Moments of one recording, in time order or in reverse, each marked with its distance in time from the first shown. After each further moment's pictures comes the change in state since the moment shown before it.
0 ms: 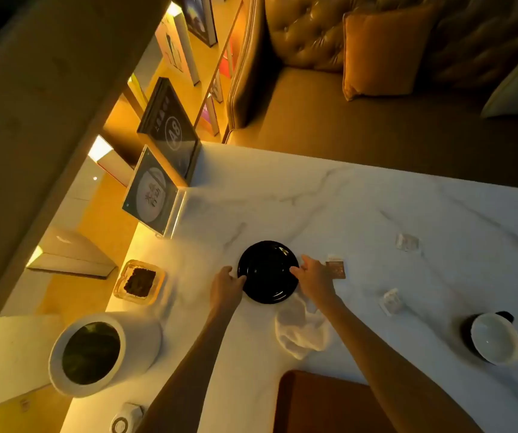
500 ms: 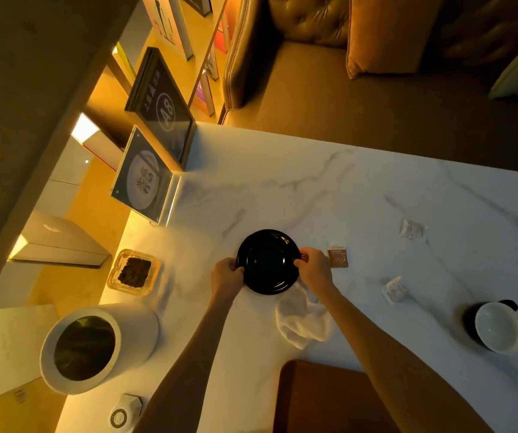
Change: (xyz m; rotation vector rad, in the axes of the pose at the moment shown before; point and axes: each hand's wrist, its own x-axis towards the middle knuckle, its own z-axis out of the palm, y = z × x) left_hand 0.016 -0.004 0.010 -0.275 -0.057 -0.099; right_hand 0.006 0.001 0.010 0.104 0.055 0.086
